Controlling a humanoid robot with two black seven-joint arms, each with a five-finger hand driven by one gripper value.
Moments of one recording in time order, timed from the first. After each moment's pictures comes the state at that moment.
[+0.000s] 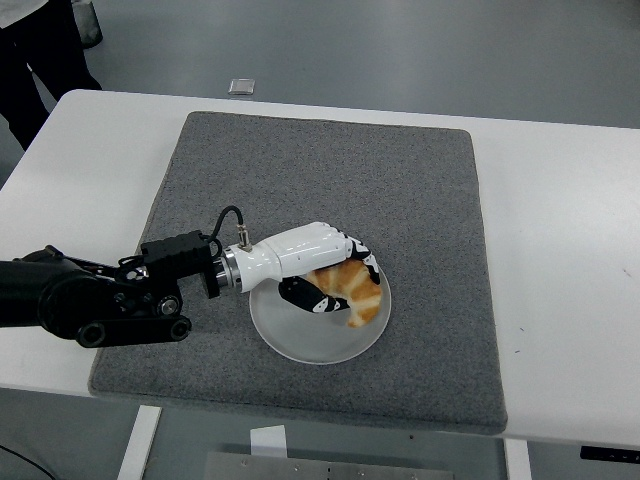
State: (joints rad) left arm -1.05 0.44 0.22 -1.32 1.23 0.50 -0.37; right arm 0.07 0.00 -0.16 0.12 0.08 -0.12 -0.03
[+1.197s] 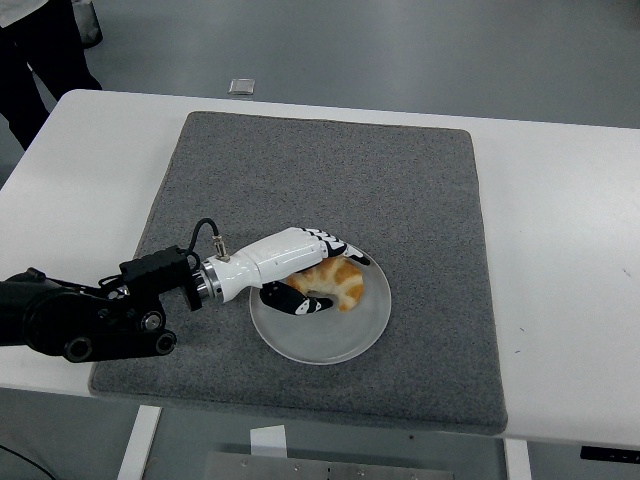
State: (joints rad) left arm -0.98 0.49 0.21 -1.33 1.21 0.56 -0.37; right arm 0.07 0.00 -0.16 0.12 0.08 -0.12 -0.04
